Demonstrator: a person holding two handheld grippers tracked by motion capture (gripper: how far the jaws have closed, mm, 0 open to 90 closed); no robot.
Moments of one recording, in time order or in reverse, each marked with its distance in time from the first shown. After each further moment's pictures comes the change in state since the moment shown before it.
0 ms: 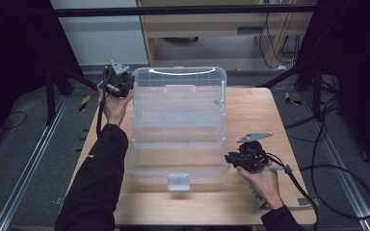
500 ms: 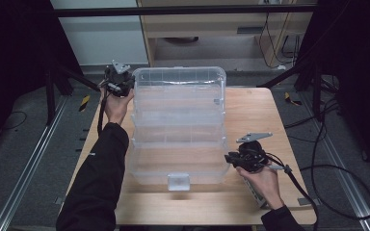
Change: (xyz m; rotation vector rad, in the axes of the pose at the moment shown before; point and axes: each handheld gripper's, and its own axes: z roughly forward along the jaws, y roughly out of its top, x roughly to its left) left arm 0.001 -0.001 0.008 0.017 0.008 0.003; right arm 0.001 0.001 0.000 0.006 -0.008 -0.008
